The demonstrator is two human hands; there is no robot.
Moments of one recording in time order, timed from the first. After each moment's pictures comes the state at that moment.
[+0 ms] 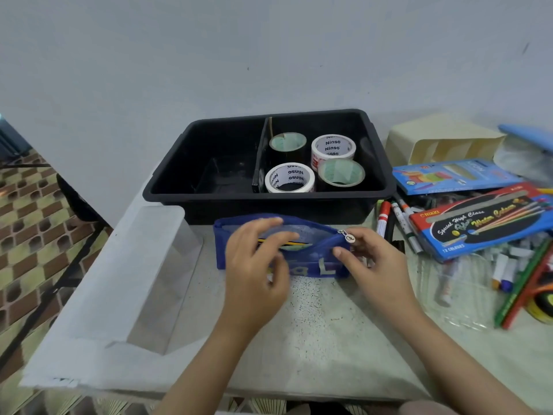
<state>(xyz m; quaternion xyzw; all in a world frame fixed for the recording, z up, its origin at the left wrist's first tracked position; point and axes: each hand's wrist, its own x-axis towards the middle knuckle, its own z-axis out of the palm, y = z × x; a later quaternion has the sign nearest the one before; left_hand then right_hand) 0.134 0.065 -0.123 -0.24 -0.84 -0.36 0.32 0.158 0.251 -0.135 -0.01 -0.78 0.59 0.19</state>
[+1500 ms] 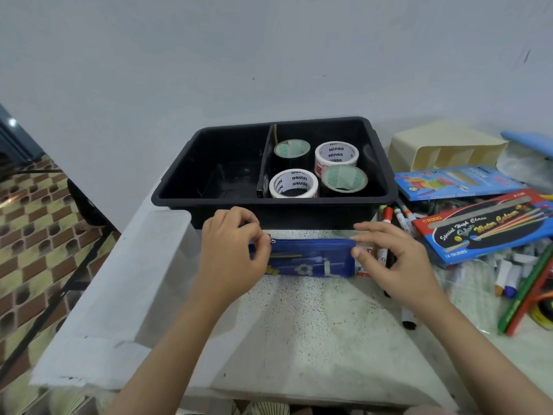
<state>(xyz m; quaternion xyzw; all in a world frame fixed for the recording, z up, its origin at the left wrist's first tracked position) 0.103 0.035 -0.097 -0.19 -0.92 -0.20 0.26 0.150 0.286 -0.129 0.07 -0.85 0.47 0.21</state>
